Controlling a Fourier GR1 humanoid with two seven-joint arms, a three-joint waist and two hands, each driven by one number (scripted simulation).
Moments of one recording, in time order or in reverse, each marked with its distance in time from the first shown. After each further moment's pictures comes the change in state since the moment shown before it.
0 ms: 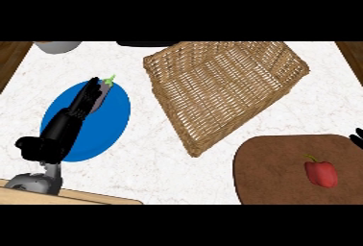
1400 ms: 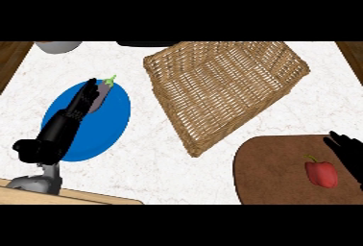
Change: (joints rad) left arm 0.014 -0.080 0.099 -0.011 -0.096 -0.105 -0.004; right arm 0.004 0.147 0.067 0.147 0.301 -0.139 -0.207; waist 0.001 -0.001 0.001
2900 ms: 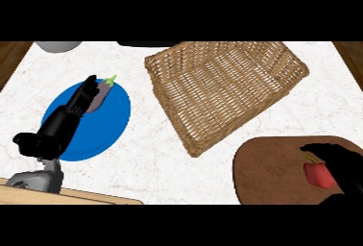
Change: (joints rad) left arm -0.034 -0.044 0.065 0.028 -0.038 -0.063 0.004; right arm -0.146 0.020 0.043 0.384 0.205 -0.107 -0.039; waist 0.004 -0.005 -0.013
